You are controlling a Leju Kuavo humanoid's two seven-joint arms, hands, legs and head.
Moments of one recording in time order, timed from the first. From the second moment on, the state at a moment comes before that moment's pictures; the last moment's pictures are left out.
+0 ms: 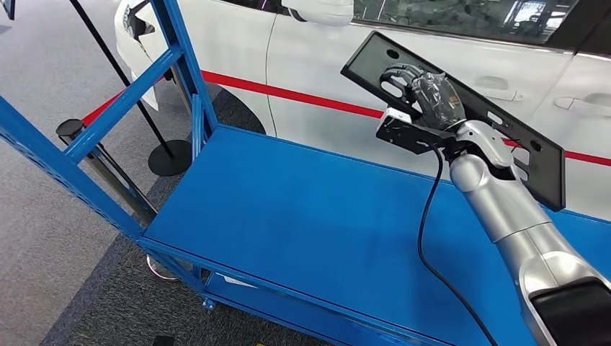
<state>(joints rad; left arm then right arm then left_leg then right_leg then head) -0.09 0.02 -0.82 -0.16 1.00 0.45 -0.50 -1.00 -0.20 0.62 -1.00 0.55 -0.21 -0.26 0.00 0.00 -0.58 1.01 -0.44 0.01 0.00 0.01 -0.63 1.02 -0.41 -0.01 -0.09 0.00</state>
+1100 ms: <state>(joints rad) -0.10 0.01 -0.78 -0.16 1.04 0.22 -0.51 -1.02 -0.14 0.66 -0.85 0.50 -0.23 -0.30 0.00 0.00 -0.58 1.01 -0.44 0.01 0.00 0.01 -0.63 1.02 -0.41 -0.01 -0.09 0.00</state>
